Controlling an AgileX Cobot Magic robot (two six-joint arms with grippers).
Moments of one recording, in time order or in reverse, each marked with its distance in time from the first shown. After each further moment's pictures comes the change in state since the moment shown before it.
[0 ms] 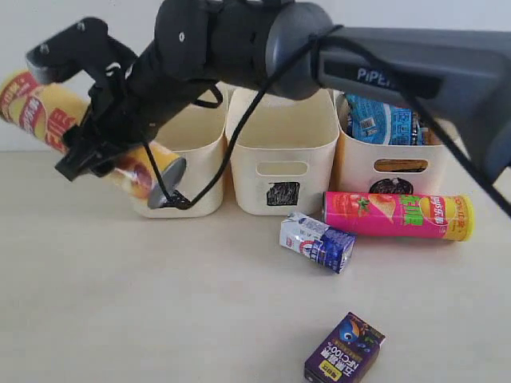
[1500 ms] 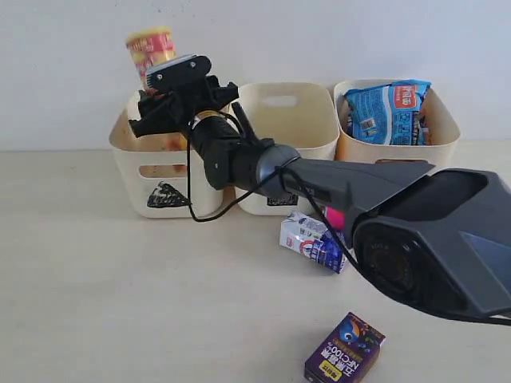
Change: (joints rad) left arm 0.000 0.000 0.000 0.000 0.000 0.000; right arm -0.138 0.480 -0.223 -0.014 -1.072 0.181
